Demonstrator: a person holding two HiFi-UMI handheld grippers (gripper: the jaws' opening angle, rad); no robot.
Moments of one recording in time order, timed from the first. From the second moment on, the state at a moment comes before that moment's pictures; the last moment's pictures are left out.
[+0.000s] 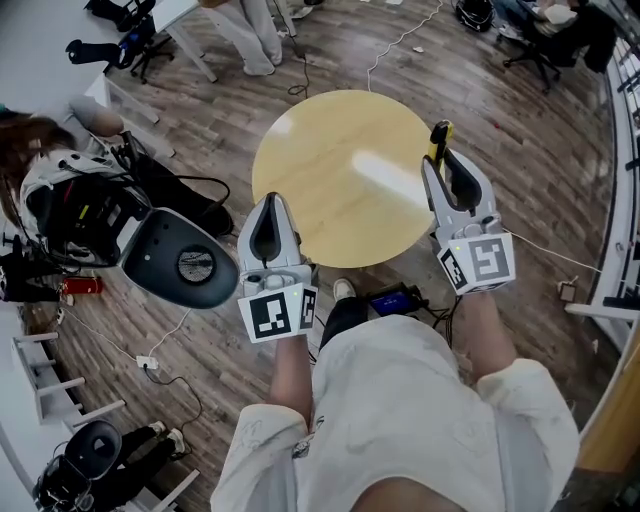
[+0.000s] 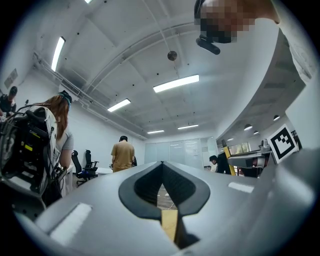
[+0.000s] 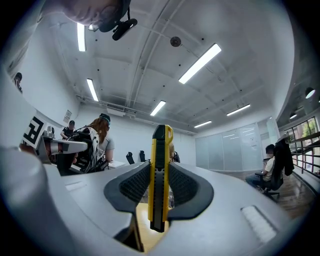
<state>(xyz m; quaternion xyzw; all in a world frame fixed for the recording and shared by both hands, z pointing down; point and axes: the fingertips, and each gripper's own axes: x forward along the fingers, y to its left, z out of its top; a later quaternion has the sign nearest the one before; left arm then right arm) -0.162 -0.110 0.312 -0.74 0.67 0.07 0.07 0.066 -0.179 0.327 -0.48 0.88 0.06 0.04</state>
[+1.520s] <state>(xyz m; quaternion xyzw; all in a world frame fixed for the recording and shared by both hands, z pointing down) -0.163 -0.105 0.306 -0.74 0.66 0.06 0.06 0.048 -0.180 0.369 -0.47 0.88 0.03 -0.04</state>
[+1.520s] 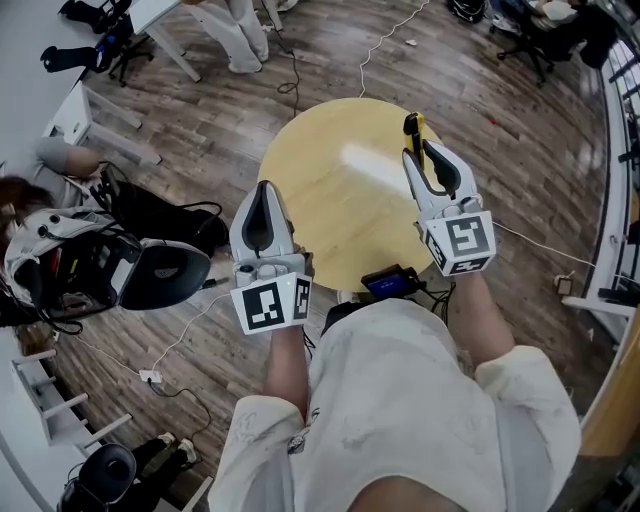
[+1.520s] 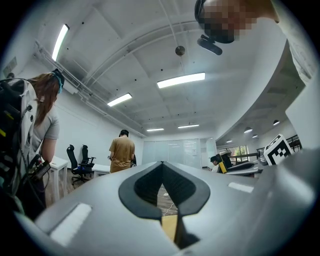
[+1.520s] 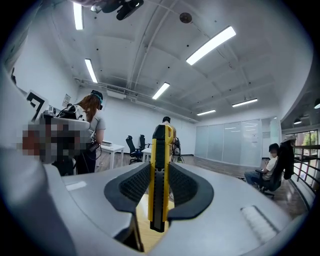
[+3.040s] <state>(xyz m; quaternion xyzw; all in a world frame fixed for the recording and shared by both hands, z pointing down) -0.175 -0.093 0.303 -0.71 0.70 0.05 0.06 0.023 -0.209 0.506 -0.44 0.88 -0.04 -0.20</state>
